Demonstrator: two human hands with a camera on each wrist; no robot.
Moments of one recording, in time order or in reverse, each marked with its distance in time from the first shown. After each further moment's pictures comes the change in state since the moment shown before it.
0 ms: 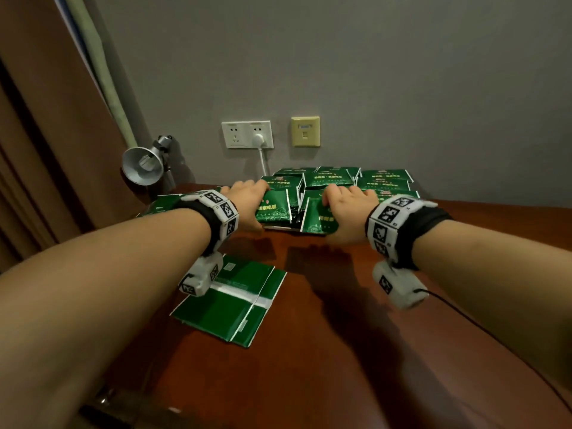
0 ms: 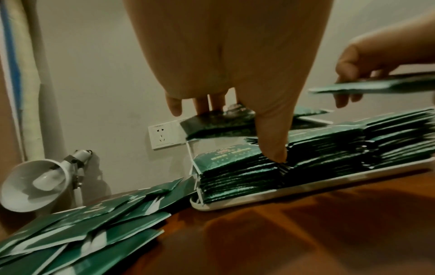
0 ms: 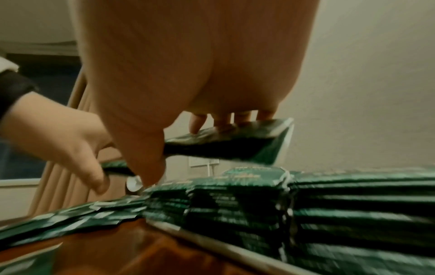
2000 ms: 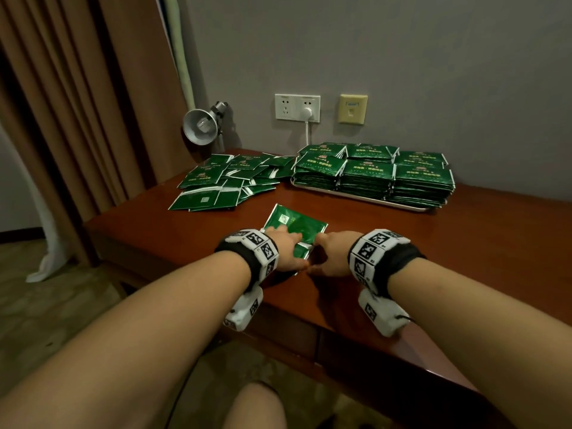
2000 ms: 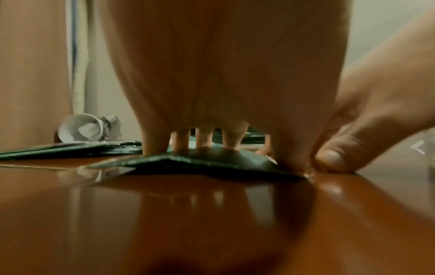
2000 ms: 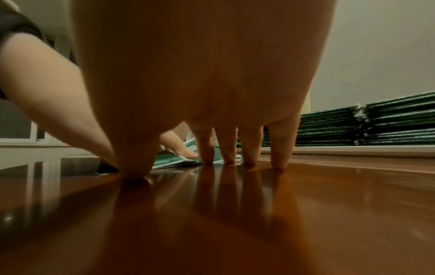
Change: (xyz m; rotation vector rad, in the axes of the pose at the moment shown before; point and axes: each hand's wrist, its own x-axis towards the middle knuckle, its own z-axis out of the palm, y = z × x) left_hand -0.161 0.025 0.081 -0.065 -0.362 -0.053; right_hand -0.095 -0.126 0.056 -0.051 -0.355 -0.147
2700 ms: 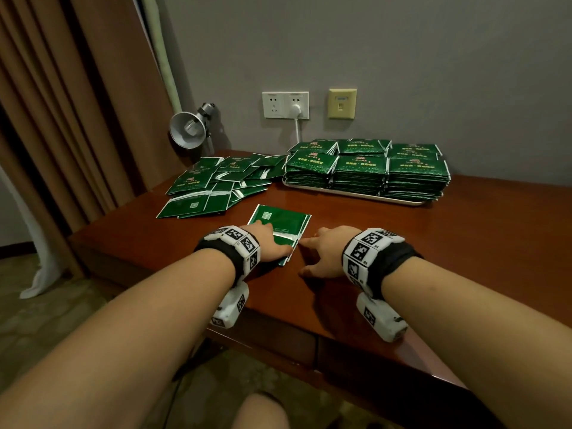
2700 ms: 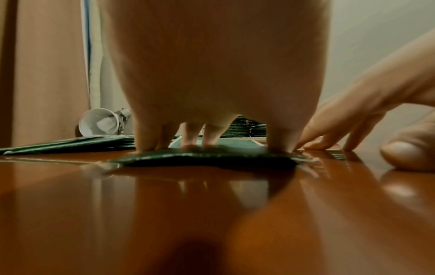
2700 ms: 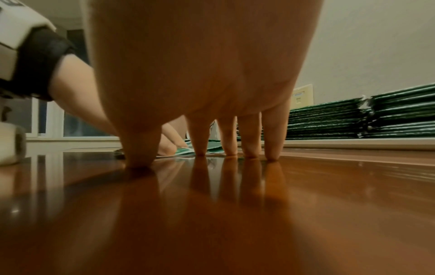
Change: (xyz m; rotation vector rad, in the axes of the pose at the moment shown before) left_hand 0.031 -0.026 -0.002 -0.034 0.004 -0.187; right_hand 0.012 0.006 0.001 -0.134 -0.007 -0.030
